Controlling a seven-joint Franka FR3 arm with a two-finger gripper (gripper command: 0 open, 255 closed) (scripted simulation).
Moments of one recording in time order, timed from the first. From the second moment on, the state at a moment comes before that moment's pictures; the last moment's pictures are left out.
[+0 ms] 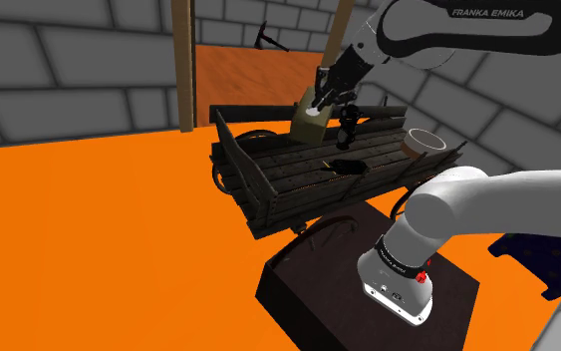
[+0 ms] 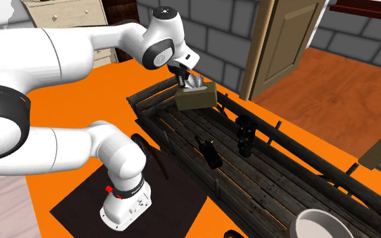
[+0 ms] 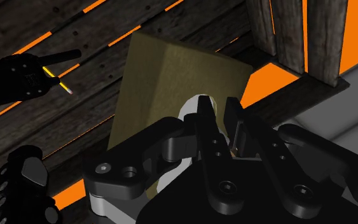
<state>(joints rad) -0.16 -0.85 0.06 -2.67 0.26 2.18 0.58</state>
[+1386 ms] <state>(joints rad) -0.23 -0.88 -0.12 -2.49 0.16 1.95 0.45</state>
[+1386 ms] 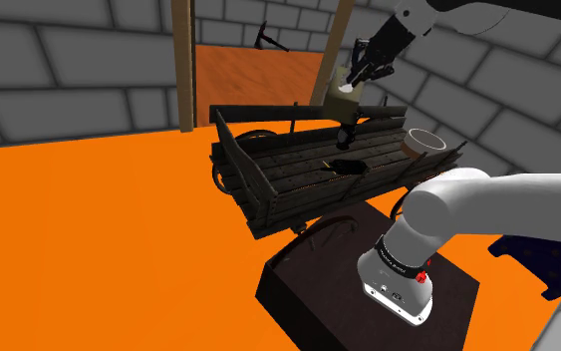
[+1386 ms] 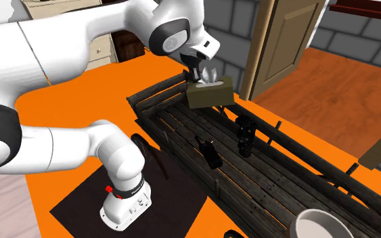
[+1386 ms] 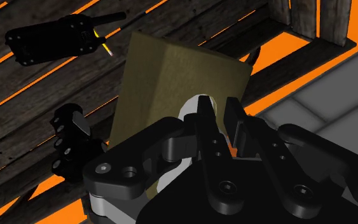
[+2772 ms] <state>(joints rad) -0.27 -0.61 -0.67 -2.16 0.02 1.81 -0.06</state>
